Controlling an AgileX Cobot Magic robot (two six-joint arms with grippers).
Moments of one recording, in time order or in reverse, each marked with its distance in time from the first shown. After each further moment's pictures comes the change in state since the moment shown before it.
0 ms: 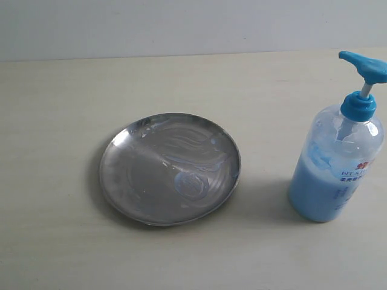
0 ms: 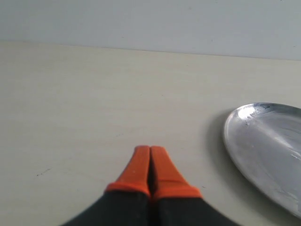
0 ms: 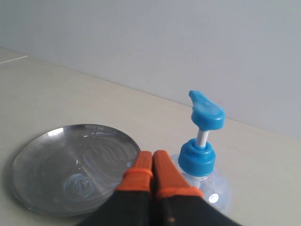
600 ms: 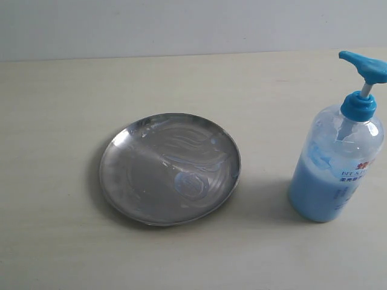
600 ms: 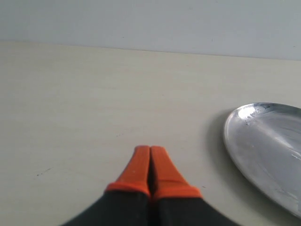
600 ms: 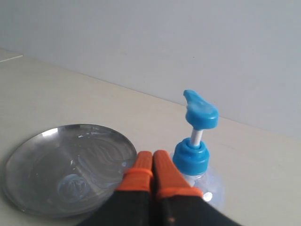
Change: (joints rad) left arm 0.000 0.000 0.000 0.000 0.000 0.000; right arm -0.025 0.000 0.000 -0.002 0.000 -0.007
